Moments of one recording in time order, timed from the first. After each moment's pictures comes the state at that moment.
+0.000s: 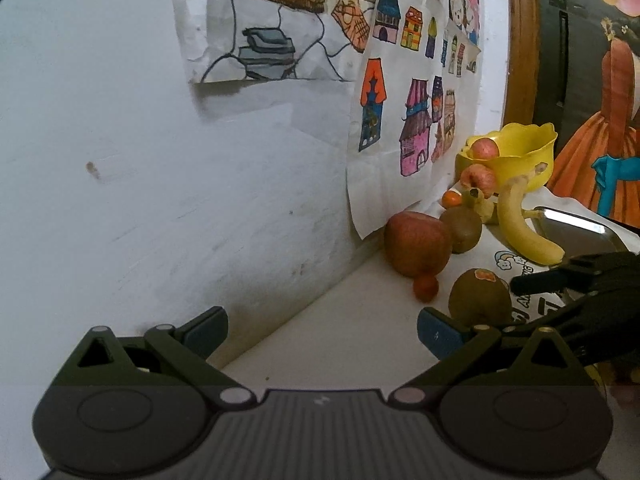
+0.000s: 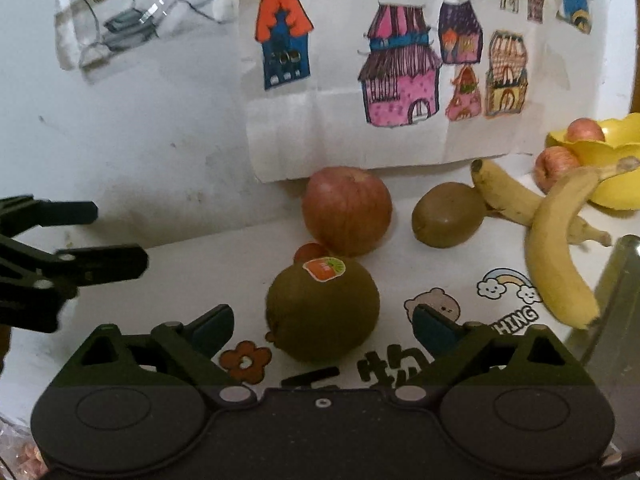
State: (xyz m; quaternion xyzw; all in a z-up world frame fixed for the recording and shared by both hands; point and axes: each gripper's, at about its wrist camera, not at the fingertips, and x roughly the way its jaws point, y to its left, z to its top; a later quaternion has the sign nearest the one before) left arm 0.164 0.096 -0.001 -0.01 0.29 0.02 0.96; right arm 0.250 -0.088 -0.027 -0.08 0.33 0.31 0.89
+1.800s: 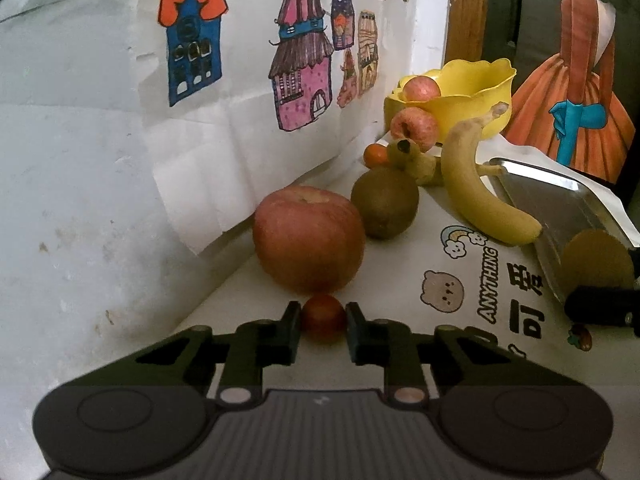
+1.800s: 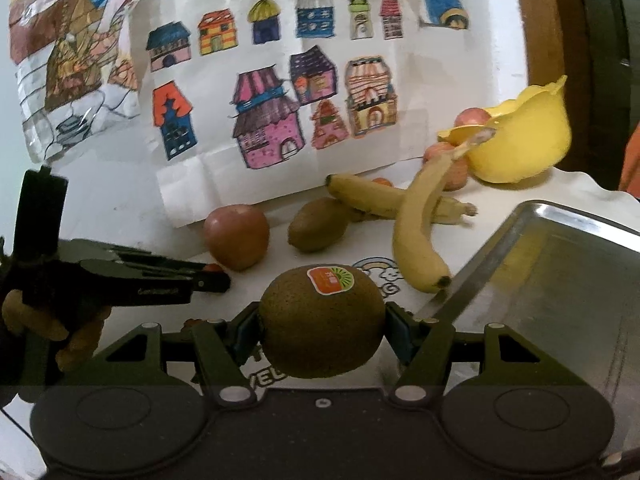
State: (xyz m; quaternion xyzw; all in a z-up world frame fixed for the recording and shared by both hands) left arm 0.264 0.027 -0.039 0.01 0.35 -0.08 0.93; right arm 0.233 -0.207 0.001 0.02 0.29 0.25 0.92
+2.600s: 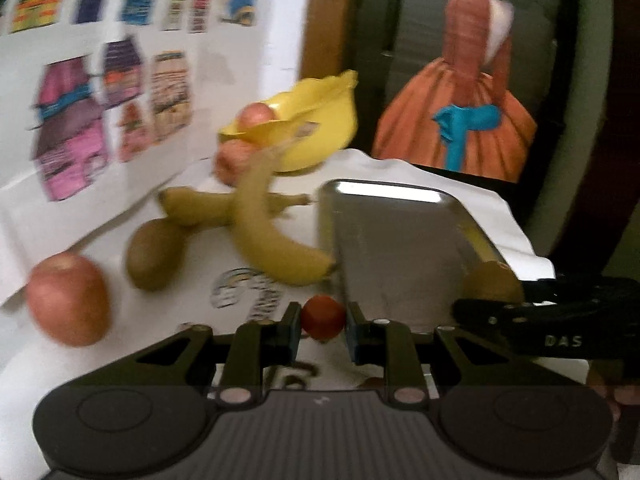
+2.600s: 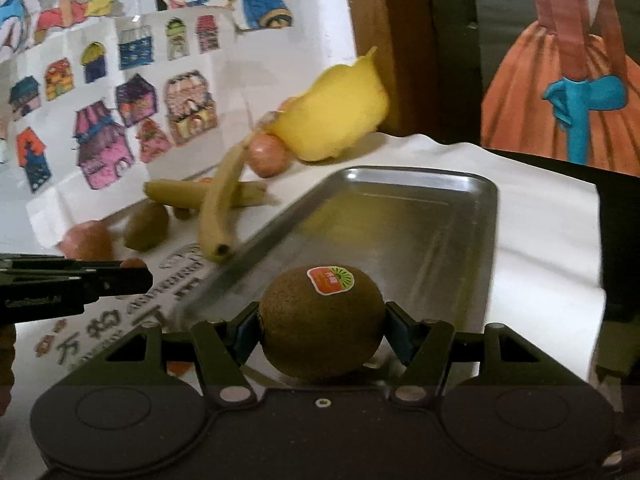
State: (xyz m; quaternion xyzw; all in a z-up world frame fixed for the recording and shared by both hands) left arm 0.253 -0.104 -0.021 0.02 0.31 -0.22 0.92; right arm 0.221 -0.316 -0.030 0.06 0.30 0.07 0.95
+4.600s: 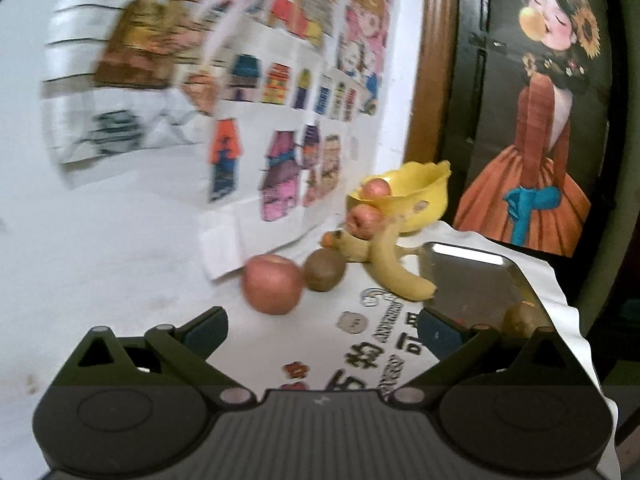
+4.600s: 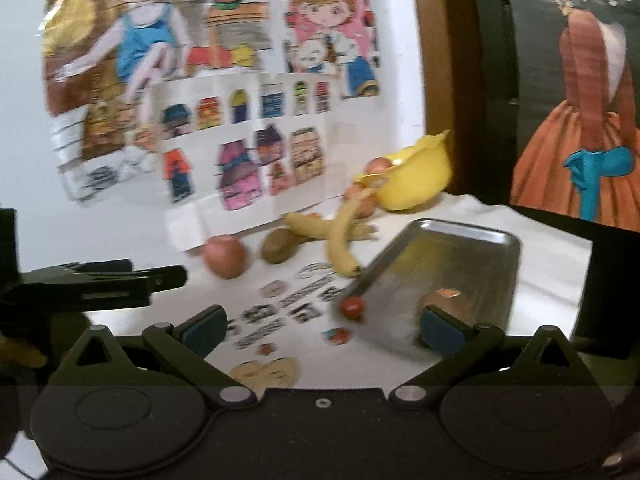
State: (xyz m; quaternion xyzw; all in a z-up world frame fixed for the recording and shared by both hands) left arm 0.132 0.027 0.030 -0.04 0.22 -0.08 0.97; right arm 0.064 -0.219 0.072 0.02 0.26 0.14 0.96
